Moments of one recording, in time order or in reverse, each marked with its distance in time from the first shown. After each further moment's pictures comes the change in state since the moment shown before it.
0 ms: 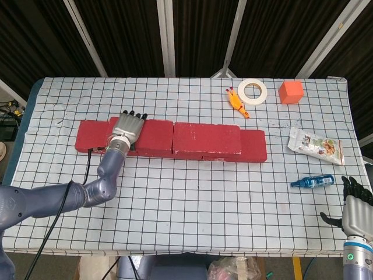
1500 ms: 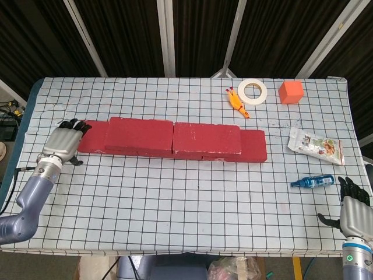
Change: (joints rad) left arm 0.442 0.417 0.073 -0.401 0.568 0.127 -0.388; right arm -0.002 0.012 -0.012 -0.012 -0.022 -0.014 0.019
